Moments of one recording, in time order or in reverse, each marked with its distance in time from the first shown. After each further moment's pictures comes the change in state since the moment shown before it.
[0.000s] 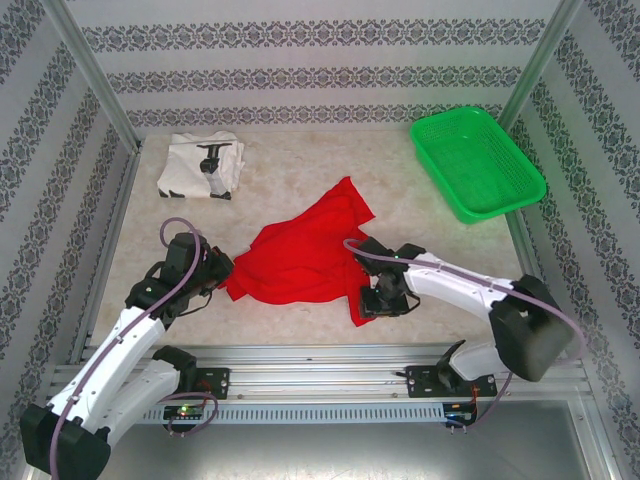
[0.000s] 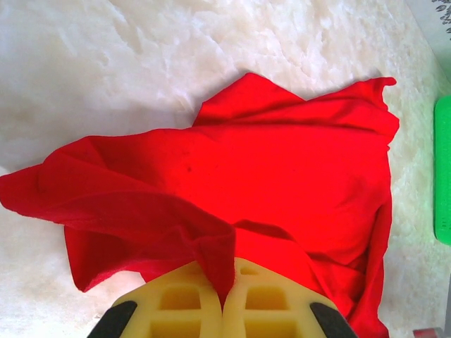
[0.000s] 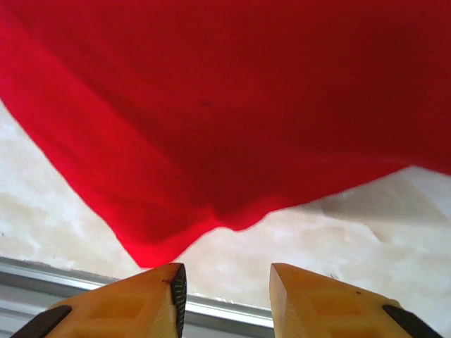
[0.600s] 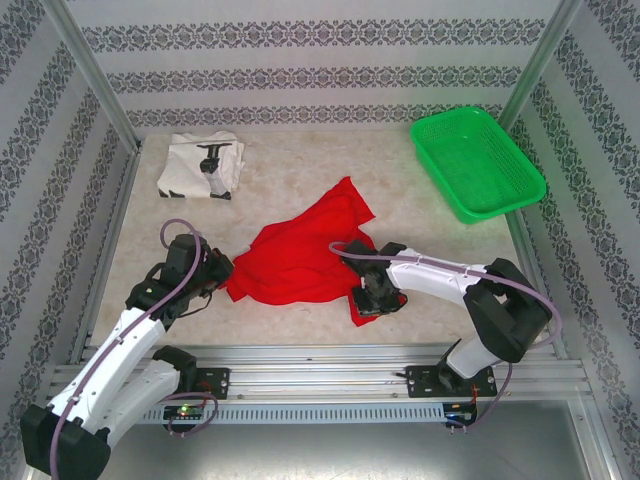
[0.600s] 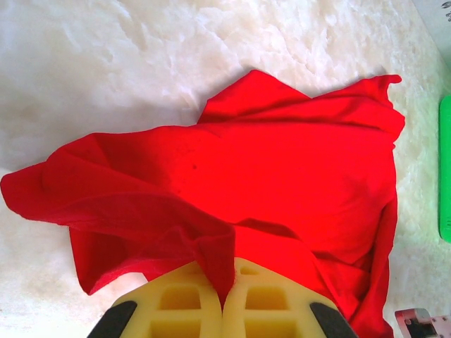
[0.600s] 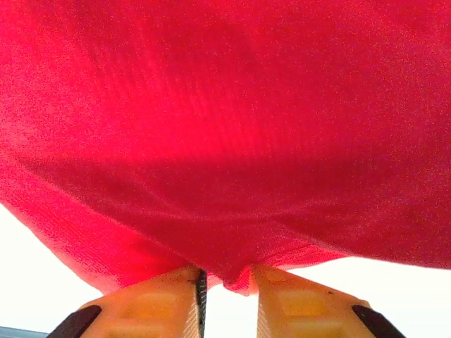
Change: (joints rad) left arm 0.000 -0.005 -0.012 0.000 0.000 0.002; right arm 0.042 0.118 0.042 0.029 0.072 0.009
